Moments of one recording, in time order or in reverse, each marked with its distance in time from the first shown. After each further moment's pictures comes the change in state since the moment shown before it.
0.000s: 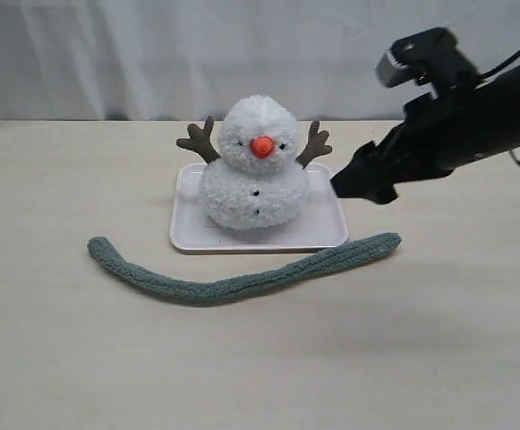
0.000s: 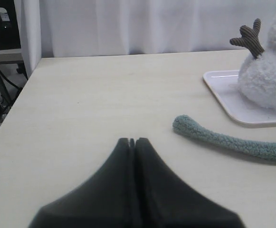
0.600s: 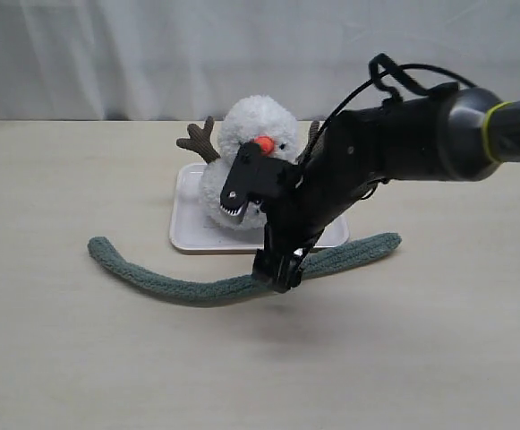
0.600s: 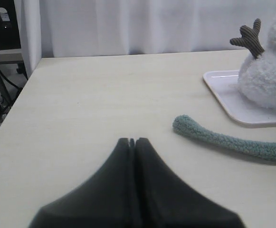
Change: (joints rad) left arm 0.000 0.000 0.000 0.000 0.000 0.000; right arm 0.351 0.374 -0.163 -0.478 -0.139 0.002
